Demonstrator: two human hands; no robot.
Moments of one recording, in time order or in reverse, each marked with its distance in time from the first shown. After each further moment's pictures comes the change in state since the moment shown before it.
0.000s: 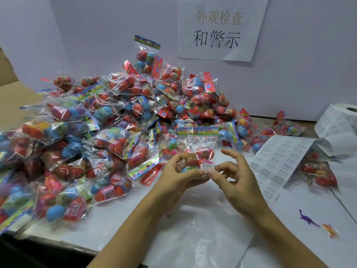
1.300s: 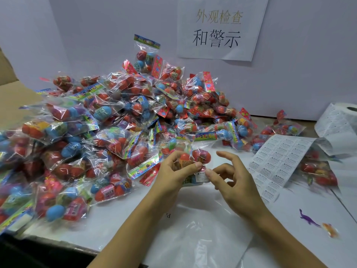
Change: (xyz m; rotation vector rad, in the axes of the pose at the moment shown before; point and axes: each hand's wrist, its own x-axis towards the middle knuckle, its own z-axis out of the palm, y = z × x) left_hand 0.002 -0.002 -0.007 0.208 0.146 0.041; right_hand -0.004 -0.003 0.004 -0.027 -0.045 -0.022
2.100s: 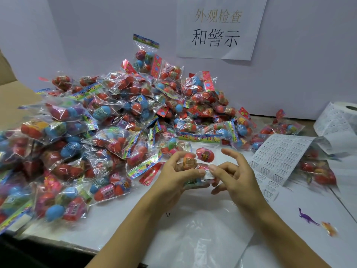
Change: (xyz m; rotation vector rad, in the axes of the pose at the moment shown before) left_hand -0.002 0.006 0.003 -0.157 -0.130 -0.120; right_hand 0.007 -0.003 -0.002 0.305 0.027 0.176
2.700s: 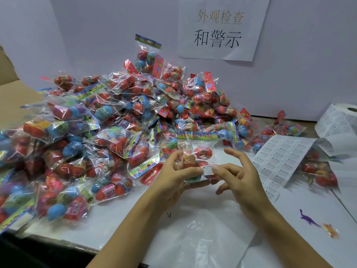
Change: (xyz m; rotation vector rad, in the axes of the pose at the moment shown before) left_hand 0.001 0.002 -0.004 -0.074 -0.037 -0.001; right_hand -0.002 -0.008 -0.003 0.003 -0.023 0.014
